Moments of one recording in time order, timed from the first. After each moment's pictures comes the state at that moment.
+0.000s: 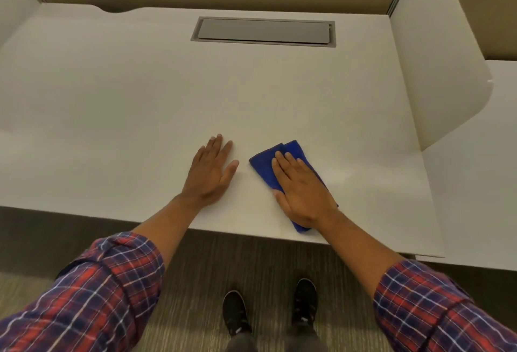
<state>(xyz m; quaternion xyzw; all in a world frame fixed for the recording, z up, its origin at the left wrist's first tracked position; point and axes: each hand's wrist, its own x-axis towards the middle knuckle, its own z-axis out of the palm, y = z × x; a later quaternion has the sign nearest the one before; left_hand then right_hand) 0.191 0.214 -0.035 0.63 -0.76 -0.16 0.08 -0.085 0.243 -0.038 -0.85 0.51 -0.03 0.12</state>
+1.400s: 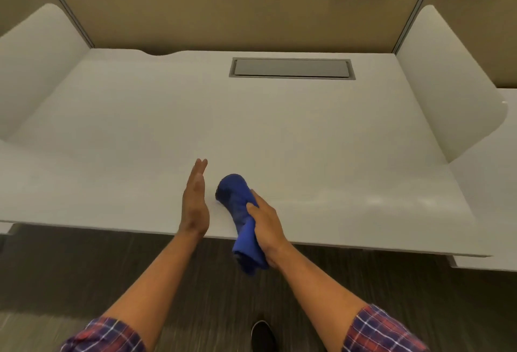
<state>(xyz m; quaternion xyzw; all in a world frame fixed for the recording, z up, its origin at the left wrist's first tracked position) 0.323 0.281 0.026 0.61 -0.49 -0.40 0.47 0.159 0.312 0.007 -0.39 0.56 -0.38 0.63</state>
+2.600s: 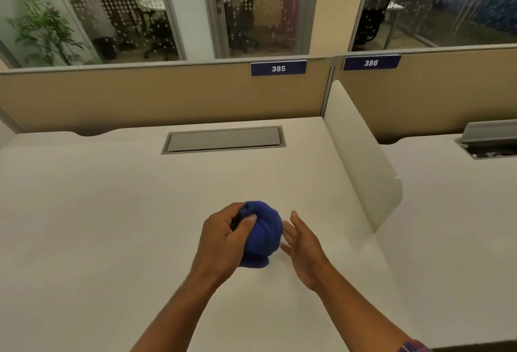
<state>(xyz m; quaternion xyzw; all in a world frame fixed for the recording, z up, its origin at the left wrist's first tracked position) 0.062 0.183 0.169 0.53 -0.61 -0.43 0.40 -0.129 0.177 0.060 -0.24 0.51 -0.48 0.67</state>
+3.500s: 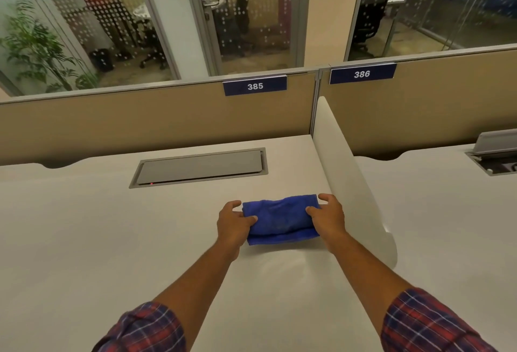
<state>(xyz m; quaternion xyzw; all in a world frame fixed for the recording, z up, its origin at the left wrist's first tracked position) -0.061 -0.037 0.045 0.68 -0.44 -0.49 0.33 -0.290 -0.011 0.046 -0.30 0.75 -0.43 0.41</state>
